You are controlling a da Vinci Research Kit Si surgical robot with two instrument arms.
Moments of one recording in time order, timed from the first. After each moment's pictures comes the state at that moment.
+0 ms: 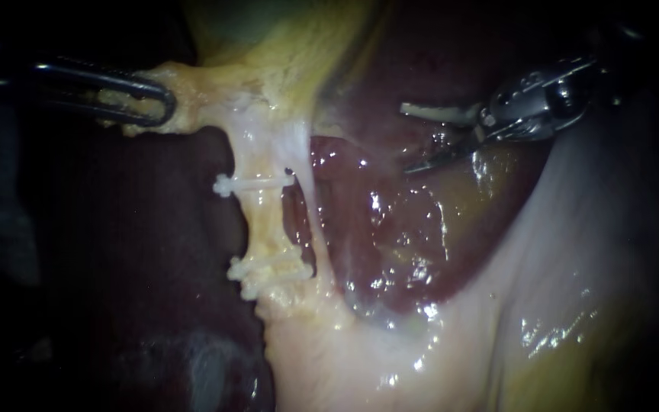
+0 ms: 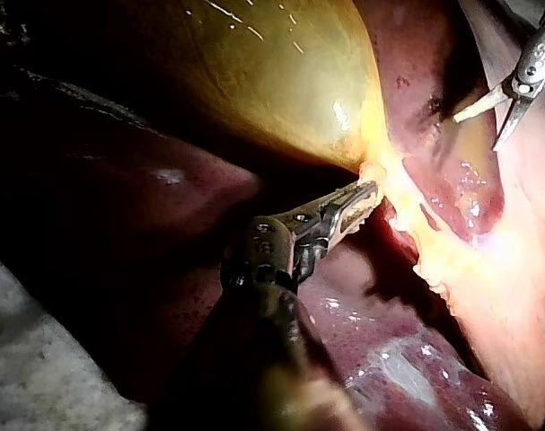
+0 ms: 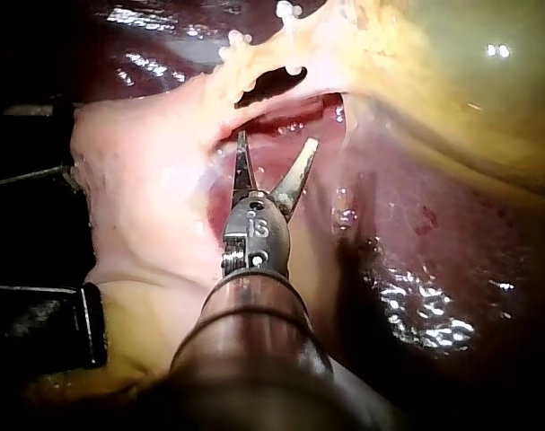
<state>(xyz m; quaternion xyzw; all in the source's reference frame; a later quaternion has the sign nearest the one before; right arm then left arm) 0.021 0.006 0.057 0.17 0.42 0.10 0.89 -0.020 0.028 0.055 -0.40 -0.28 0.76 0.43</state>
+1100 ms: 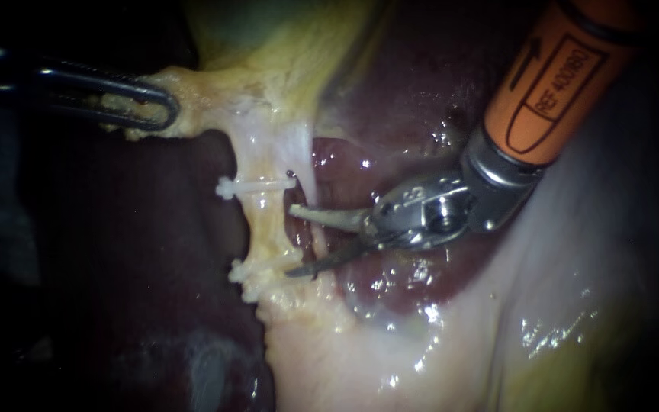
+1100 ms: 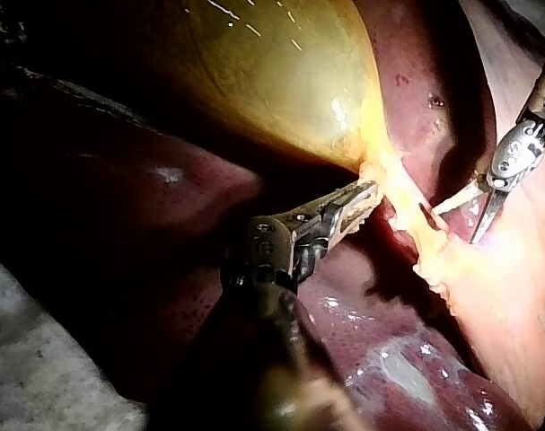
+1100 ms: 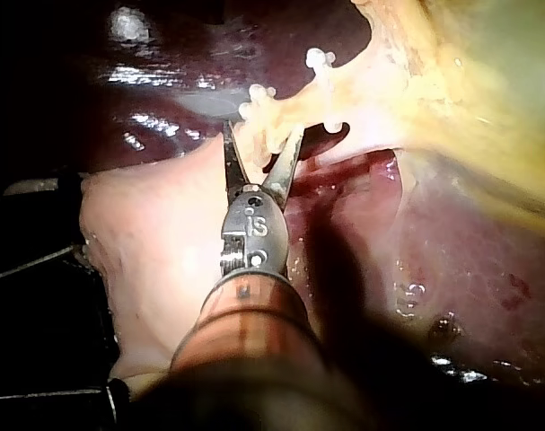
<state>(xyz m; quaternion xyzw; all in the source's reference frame) 0.030 -0.004 0.064 0.29 0.40 0.09 0.86 -0.020 0.028 0.055 -0.40 -0.28 0.76 0.43</state>
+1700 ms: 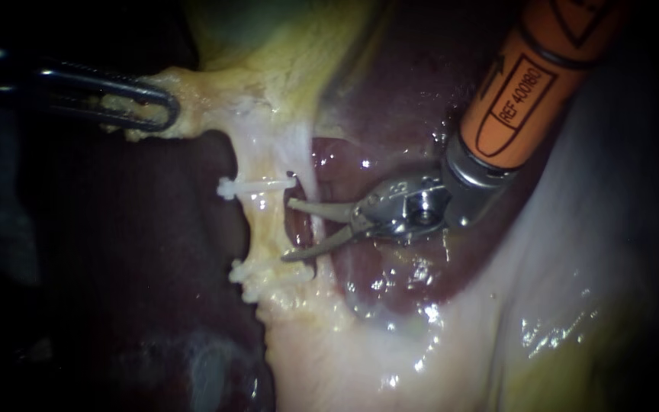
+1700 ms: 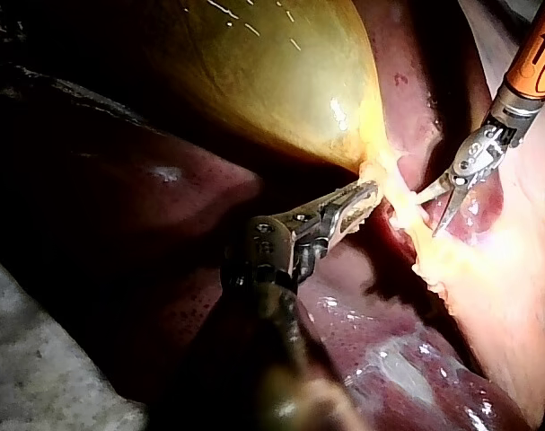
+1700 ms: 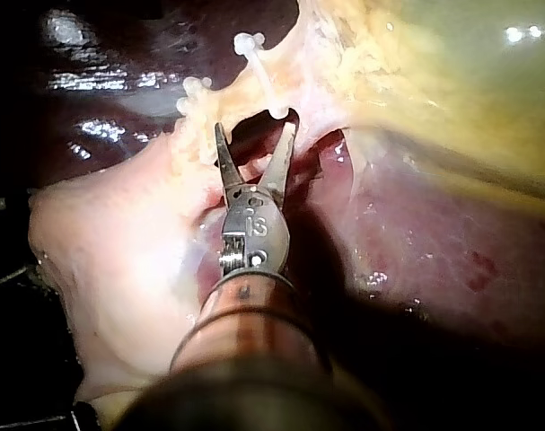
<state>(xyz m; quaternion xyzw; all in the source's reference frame) 0.029 -0.002 0.071 0.32 0.38 0.11 0.86 -0.020 0.028 0.055 -0.40 -0.28 0.76 0.43</state>
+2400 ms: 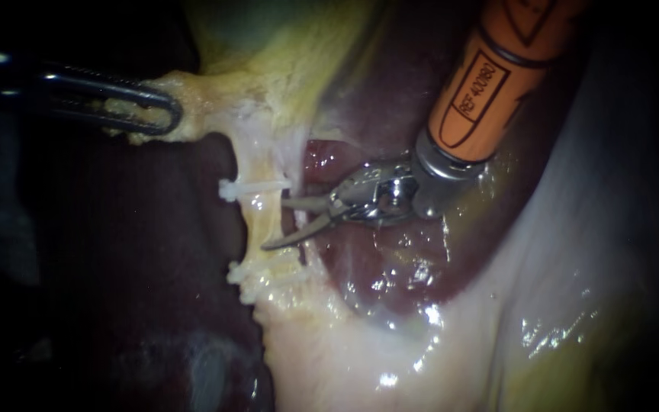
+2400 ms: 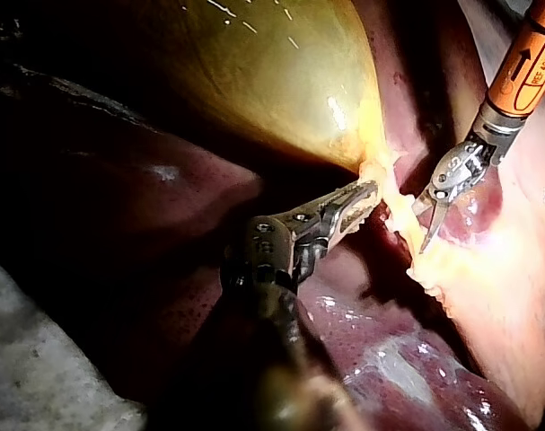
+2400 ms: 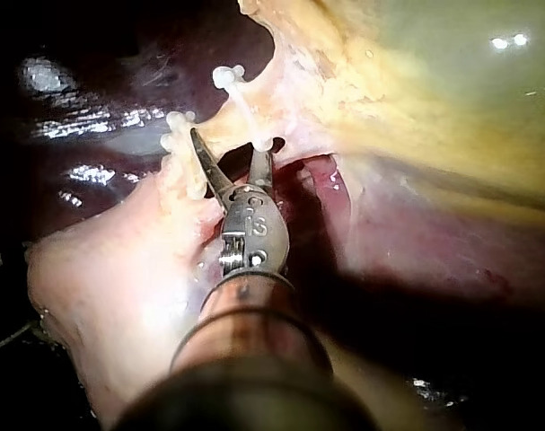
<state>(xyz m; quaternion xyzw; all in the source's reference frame) 0.034 -0.002 0.072 0.39 0.41 0.14 0.81 -0.021 0.028 0.055 -0.40 -0.28 0.76 0.43</state>
